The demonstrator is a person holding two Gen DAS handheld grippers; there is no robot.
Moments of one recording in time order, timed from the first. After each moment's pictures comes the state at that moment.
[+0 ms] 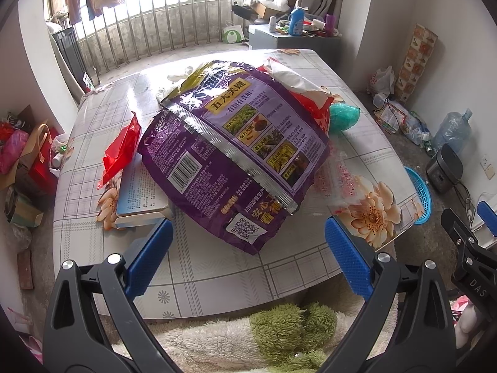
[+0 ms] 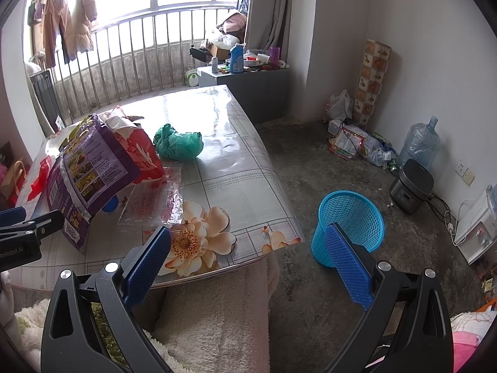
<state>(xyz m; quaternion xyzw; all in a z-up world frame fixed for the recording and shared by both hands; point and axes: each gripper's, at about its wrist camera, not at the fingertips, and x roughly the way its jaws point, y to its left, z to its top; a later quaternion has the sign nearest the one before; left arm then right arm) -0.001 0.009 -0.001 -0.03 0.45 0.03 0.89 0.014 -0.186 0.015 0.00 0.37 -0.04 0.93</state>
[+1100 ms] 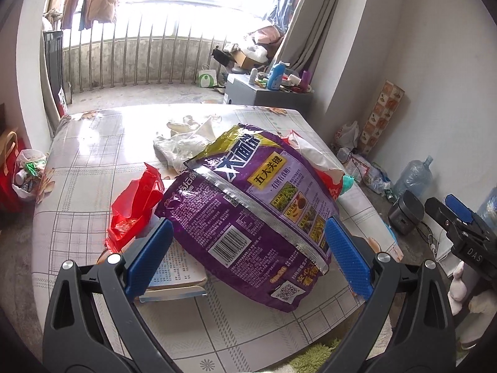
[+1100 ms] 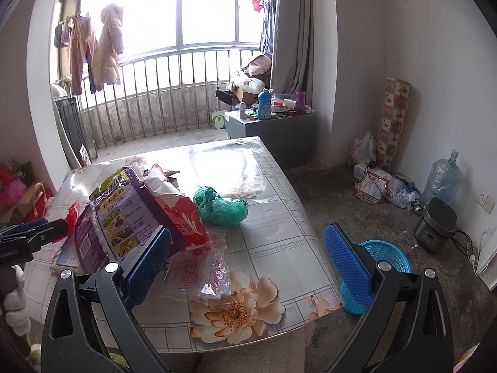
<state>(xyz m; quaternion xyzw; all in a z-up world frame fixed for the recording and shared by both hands) 0.009 0.112 0.014 -0.11 0.32 -0.06 0.94 0.047 -0.137 0.050 0.00 0.26 0.03 0.97</state>
